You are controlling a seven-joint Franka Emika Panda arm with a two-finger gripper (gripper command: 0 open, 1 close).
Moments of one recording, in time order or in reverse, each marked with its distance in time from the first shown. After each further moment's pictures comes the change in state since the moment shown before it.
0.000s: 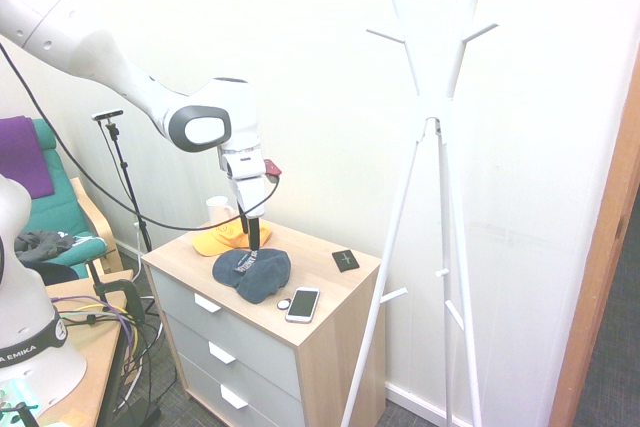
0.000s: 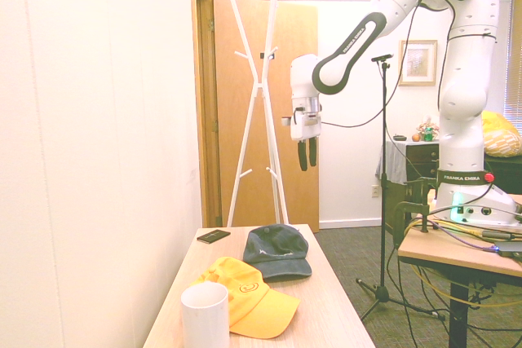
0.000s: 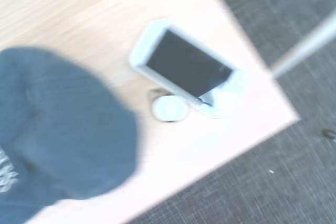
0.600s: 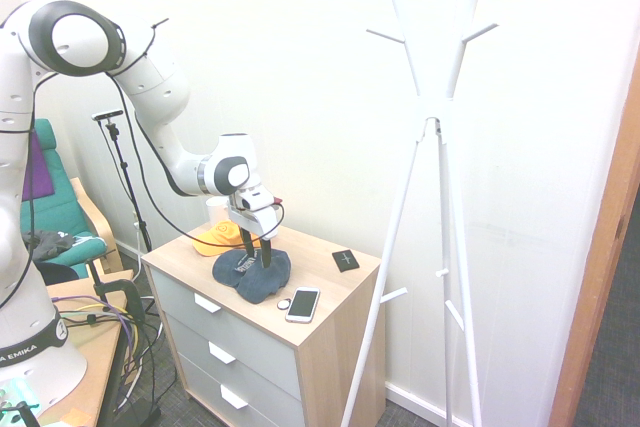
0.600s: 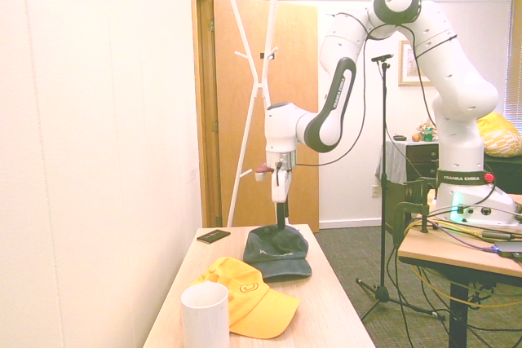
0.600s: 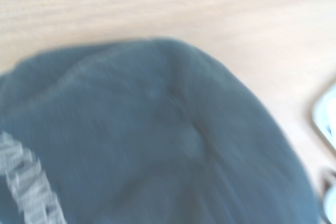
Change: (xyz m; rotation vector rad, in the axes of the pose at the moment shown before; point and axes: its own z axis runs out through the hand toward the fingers) arm -0.063 -0.120 0.140 -0.001 0.089 -0.272
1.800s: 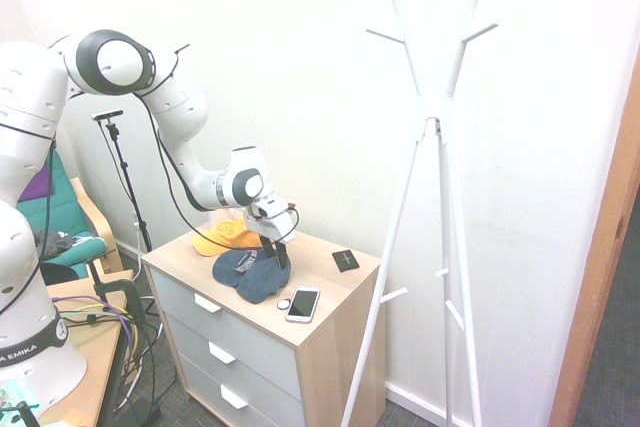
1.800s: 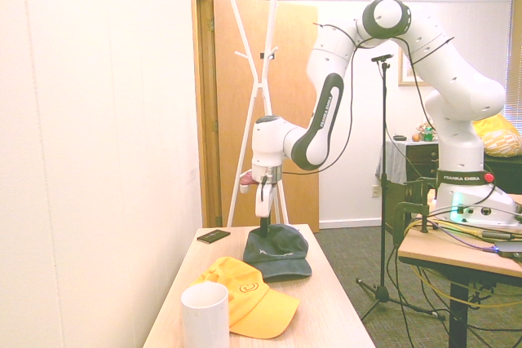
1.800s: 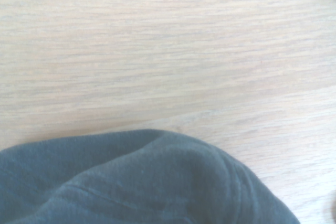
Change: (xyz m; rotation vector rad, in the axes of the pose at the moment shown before) arm 0.018 -0.031 0.024 0.013 0.086 -0.027
